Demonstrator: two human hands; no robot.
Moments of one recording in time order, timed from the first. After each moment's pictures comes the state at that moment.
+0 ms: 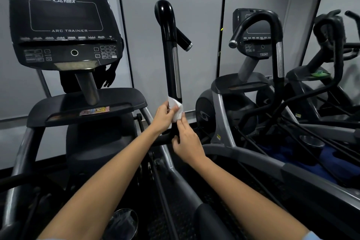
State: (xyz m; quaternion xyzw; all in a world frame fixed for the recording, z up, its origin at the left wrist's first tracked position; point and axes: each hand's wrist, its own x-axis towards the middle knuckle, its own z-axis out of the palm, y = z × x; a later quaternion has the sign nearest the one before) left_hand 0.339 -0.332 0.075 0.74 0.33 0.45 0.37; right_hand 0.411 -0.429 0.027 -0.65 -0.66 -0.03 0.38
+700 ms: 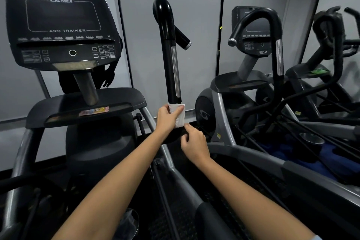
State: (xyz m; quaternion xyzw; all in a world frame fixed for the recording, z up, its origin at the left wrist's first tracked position) left_hand 0.351 -0.350 0.070 0.64 0.36 0.52 0.45; right_hand 0.423 -0.434 0.020 -0.67 -0.59 0.01 0.45
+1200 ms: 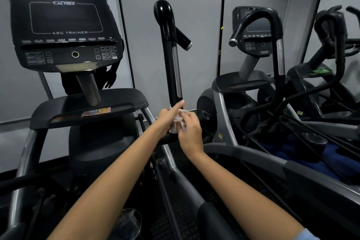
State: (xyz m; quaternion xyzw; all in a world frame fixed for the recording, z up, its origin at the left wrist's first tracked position) left_hand 0.342 -0.344 0.084 0.60 0.44 0.36 0.57; right_hand 0.404 -0.424 0.040 -0.59 -0.57 -0.05 0.57
